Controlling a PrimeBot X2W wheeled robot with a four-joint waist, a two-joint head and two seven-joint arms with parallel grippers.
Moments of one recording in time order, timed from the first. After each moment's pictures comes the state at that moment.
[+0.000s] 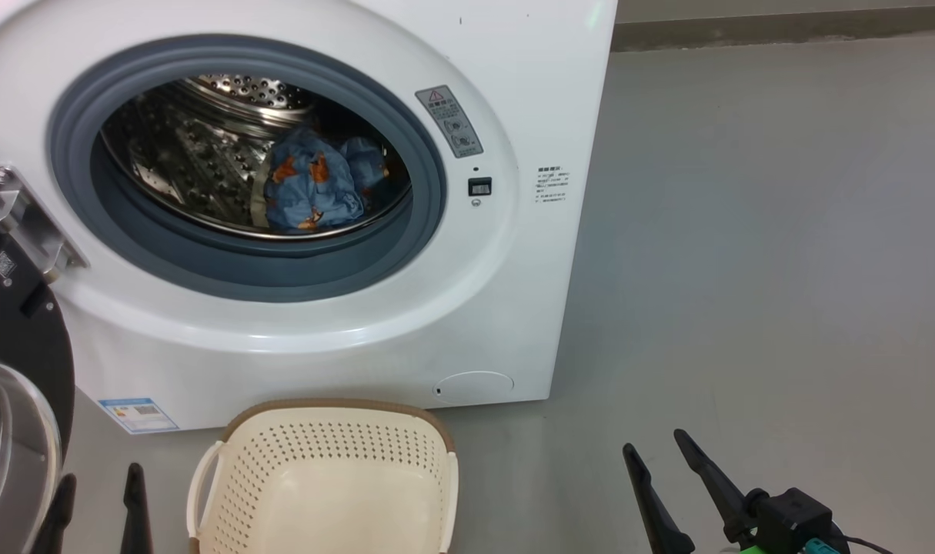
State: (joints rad) left arm 0.20 0.33 -0.07 -0.08 -0.49 0.17 -0.26; right arm 0.06 -0.05 0.18 0.13 0.25 0.12 -0.25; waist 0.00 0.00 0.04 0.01
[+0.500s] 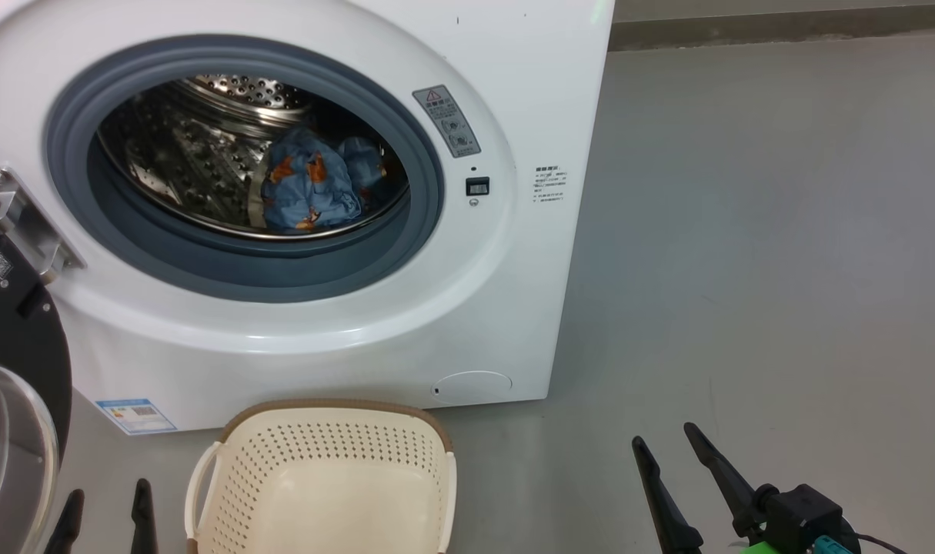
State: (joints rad) left arm 0.23 0.29 -0.05 -0.05 -0.44 0.14 -0.26; right arm 0.06 -0.05 0.16 0.11 0.24 0.12 -0.25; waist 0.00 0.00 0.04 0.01
